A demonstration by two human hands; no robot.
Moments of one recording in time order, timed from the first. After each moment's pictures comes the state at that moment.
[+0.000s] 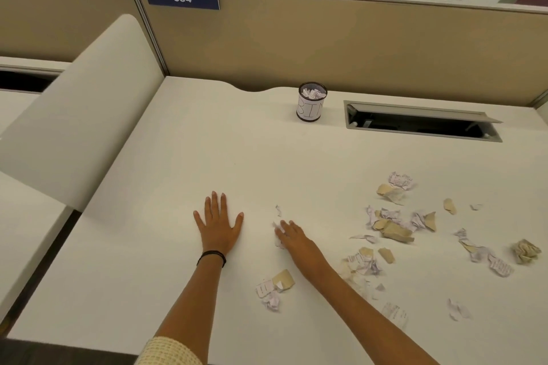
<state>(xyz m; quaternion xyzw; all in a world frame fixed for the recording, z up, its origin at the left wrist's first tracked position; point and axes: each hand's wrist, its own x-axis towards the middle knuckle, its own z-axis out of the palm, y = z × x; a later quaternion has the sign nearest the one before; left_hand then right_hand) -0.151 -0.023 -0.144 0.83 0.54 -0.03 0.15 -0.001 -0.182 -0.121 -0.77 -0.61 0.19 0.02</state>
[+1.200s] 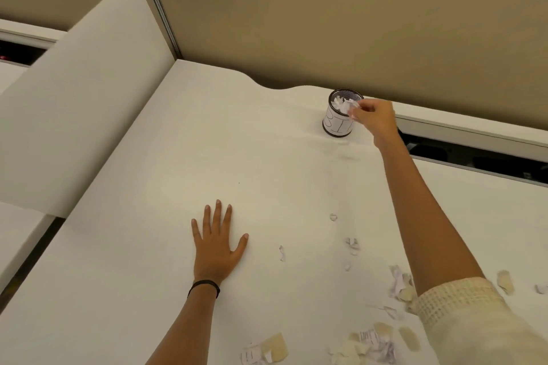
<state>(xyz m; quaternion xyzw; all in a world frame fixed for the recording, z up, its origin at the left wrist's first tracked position) -0.123 0.004 -0.147 0.84 0.53 0.00 0.13 0.271 0.059 -0.015 -0.77 -0.30 0.25 0.51</state>
